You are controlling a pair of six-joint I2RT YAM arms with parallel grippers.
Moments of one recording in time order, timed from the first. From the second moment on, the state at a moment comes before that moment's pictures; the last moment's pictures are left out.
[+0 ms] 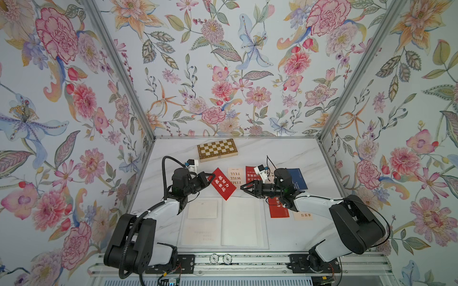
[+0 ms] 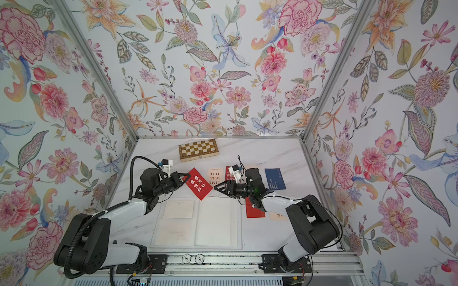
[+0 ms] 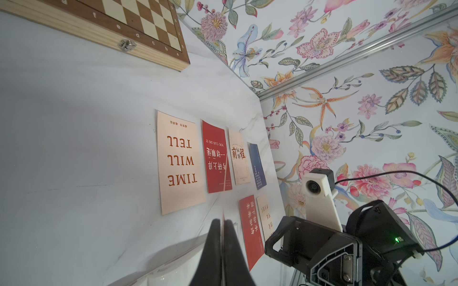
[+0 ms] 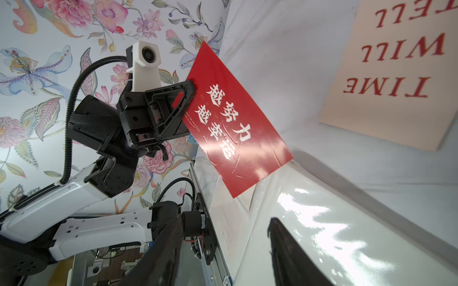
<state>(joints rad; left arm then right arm) -0.23 1.34 0.52 0.48 0.55 -0.89 0.55 1.55 0.63 0.51 -0.77 0.93</state>
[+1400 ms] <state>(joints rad) -0.23 1.35 0.43 0.70 0.44 -1.09 0.69 1.92 0.80 0.95 -0.58 1.31</state>
